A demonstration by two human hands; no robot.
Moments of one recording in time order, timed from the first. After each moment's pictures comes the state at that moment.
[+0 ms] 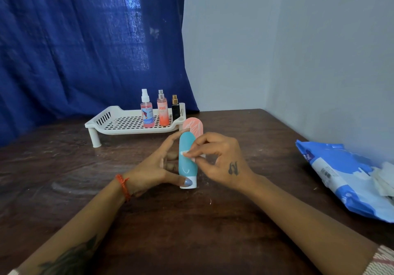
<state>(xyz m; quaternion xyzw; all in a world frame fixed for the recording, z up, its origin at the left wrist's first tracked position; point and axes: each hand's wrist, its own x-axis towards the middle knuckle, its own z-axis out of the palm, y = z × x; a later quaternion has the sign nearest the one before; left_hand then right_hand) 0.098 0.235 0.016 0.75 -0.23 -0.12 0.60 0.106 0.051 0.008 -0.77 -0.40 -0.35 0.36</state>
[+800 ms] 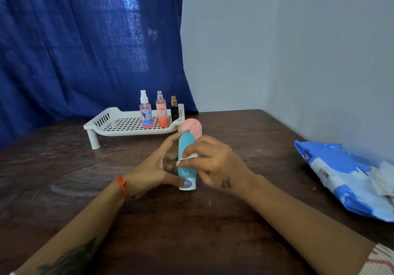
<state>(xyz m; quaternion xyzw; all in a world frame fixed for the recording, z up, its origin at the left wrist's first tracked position) 0.097 0.234 0.017 0.75 -0.24 -0.12 0.61 0.100 0.049 0.013 -0.76 -0.49 -0.41 0.13</state>
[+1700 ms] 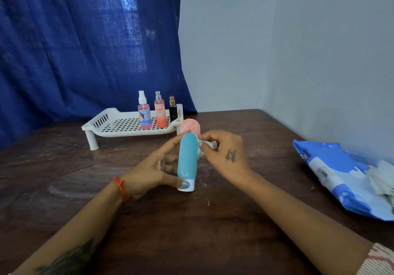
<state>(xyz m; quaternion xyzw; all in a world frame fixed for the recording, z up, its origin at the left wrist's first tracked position) 0.102 0.239 0.013 0.75 -0.24 -0.15 0.60 0.105 0.053 0.018 -0.85 -0.16 -0.30 0.40</state>
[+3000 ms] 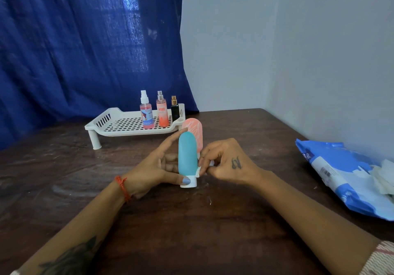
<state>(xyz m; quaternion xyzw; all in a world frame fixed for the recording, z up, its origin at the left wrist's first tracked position) 0.102 0.238 0.013 0.73 -0.22 -0.14 0.63 0.106 0.032 0.016 -0.86 -0.36 -0.15 0.33</state>
